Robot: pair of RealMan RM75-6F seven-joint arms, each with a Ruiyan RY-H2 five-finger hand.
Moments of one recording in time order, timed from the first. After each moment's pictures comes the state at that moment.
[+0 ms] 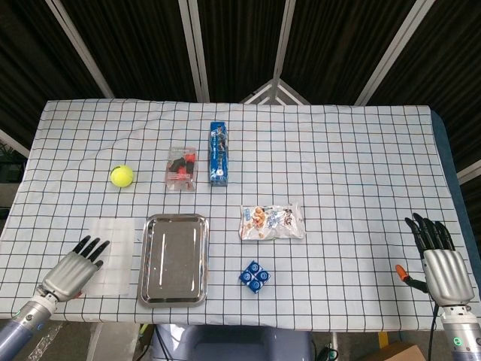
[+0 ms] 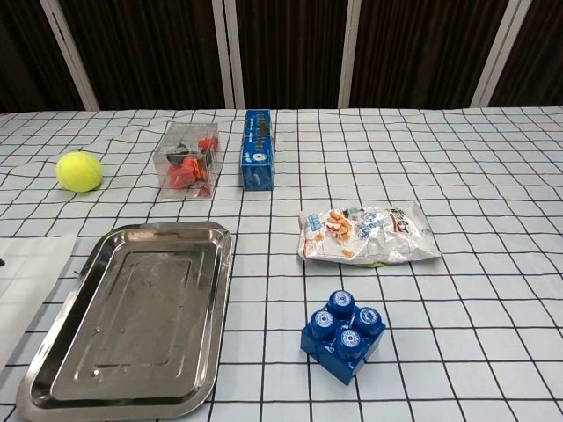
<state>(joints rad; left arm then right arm) -0.30 -1.17 0.11 -1.54 1.61 1.00 0.50 0.09 -1.10 0.04 -1.65 -1.51 1.45 0.02</state>
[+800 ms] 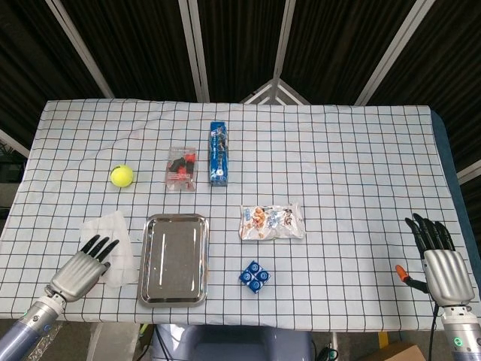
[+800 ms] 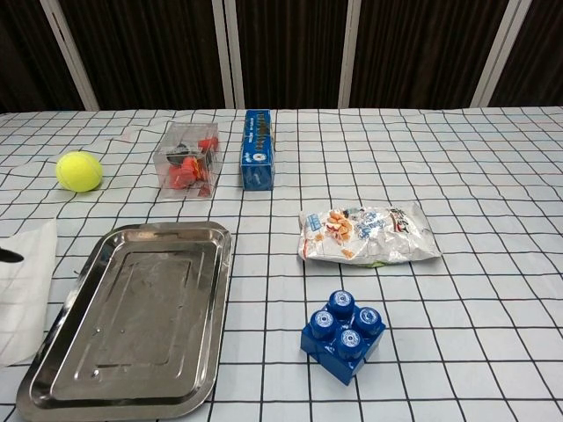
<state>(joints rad) -0.31 -1.18 0.12 -1.56 1.64 1.09 0.44 0.09 -1.10 0.04 -1.65 -1.52 1.45 0.03</state>
